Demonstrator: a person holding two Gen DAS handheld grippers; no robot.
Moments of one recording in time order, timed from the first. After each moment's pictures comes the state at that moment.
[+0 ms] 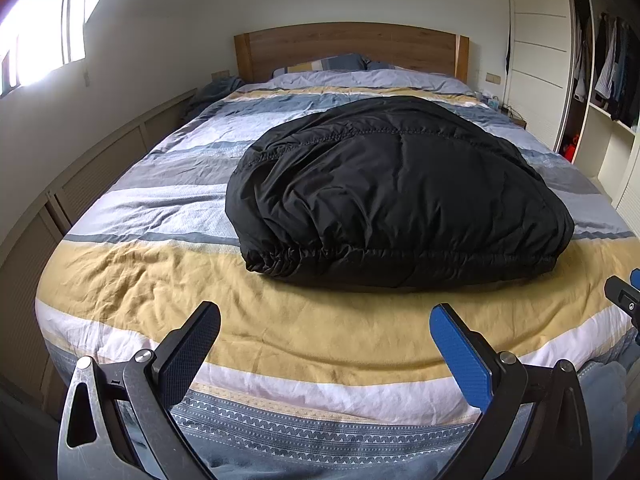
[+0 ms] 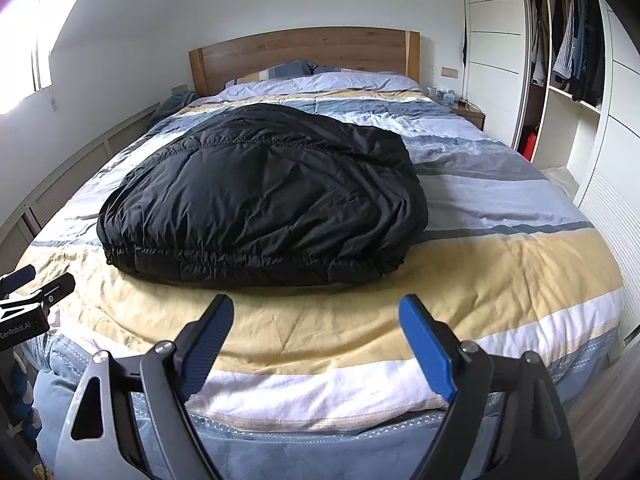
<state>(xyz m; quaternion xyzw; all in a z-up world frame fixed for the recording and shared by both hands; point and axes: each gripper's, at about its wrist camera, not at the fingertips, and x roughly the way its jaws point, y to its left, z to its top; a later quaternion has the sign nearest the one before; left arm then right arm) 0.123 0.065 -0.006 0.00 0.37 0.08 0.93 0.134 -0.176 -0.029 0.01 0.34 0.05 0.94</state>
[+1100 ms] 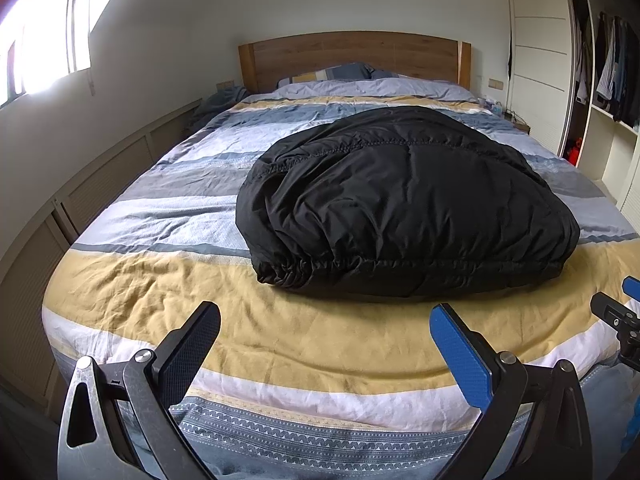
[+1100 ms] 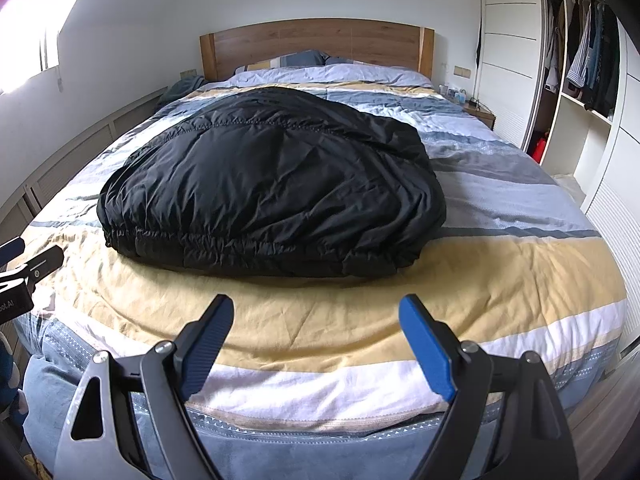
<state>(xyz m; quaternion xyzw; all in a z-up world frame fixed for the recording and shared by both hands) 0.122 0.068 0.000 0.01 0.35 0.09 0.93 0.143 -0.159 -0.040 -0.02 0.35 0.06 0.93</state>
